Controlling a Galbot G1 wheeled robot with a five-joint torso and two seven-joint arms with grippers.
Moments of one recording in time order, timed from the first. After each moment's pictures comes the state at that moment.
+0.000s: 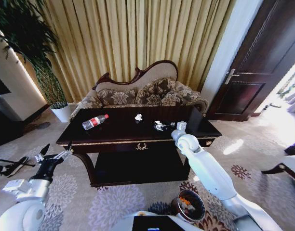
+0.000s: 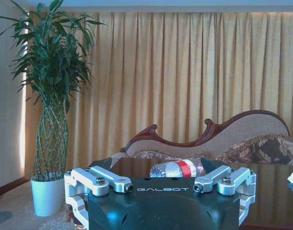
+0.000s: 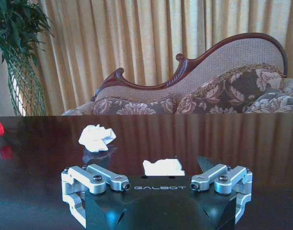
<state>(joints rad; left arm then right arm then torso) 1.75 -1.31 -1.09 -2.28 -0.56 0.14 0.11 -0.74 1.08 0.10 1.69 0.73 -0.44 0.17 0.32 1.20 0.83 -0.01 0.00</state>
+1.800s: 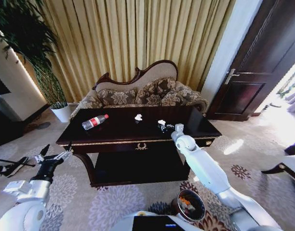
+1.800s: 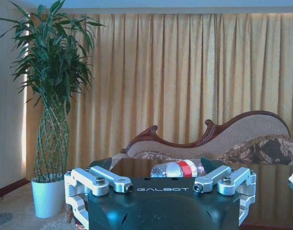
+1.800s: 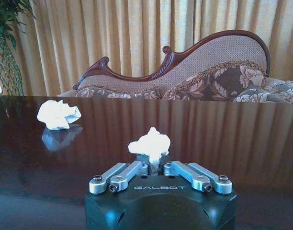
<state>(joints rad) 1.76 -1.31 -1.09 -2.28 -0.56 0.12 0.11 -0.72 1.08 0.10 1.53 0.64 -0.37 0.11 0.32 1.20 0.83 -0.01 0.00</state>
